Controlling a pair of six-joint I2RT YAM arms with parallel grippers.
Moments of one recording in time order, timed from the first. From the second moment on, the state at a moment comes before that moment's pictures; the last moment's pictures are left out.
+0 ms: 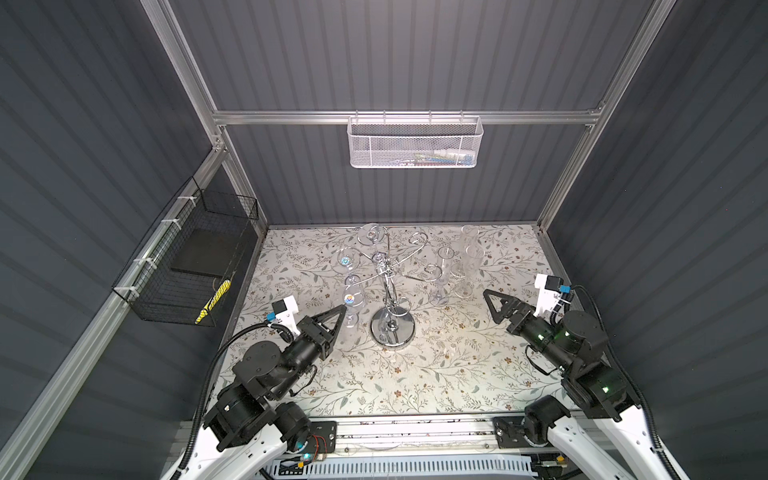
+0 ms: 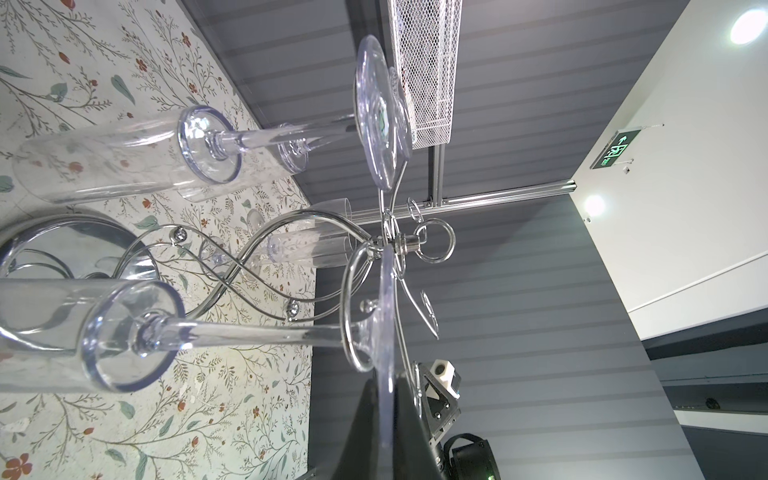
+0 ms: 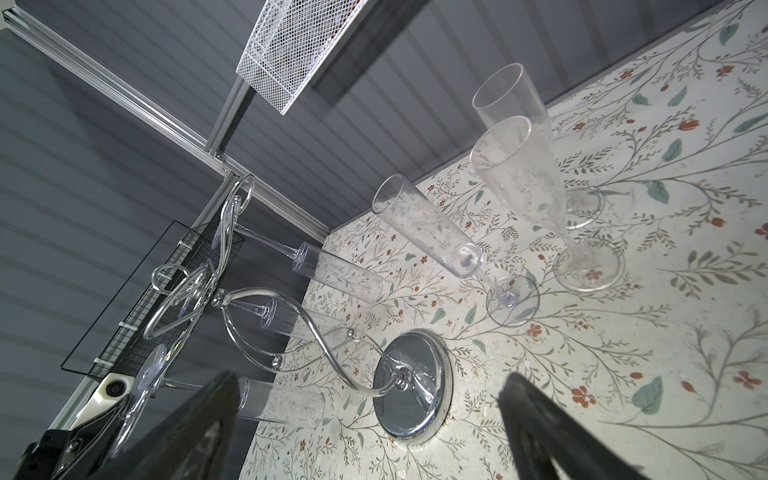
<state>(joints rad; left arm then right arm) -0.78 0.35 0.65 -0.31 -0.11 -1.40 0.41 0.48 0.66 -0.35 -0.12 0.78</state>
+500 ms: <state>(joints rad) -0.78 0.40 0.73 -0.32 -0.14 -1.34 0.41 0.49 0.66 -0.34 -0.12 0.79</state>
